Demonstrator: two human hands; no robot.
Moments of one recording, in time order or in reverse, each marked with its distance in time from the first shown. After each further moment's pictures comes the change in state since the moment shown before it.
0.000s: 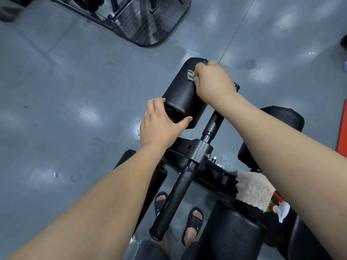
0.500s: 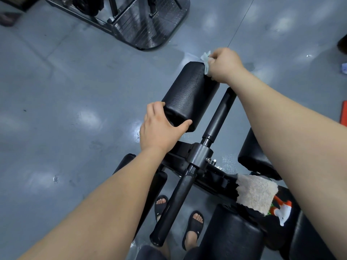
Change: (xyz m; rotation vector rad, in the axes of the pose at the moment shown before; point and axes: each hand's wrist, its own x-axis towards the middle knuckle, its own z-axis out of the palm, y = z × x) left_hand 0.001 -0.001 -0.001 -0.017 -0.013 -0.004; right_hand 0.049 0.031 -0.028 0.295 -0.078 0.276
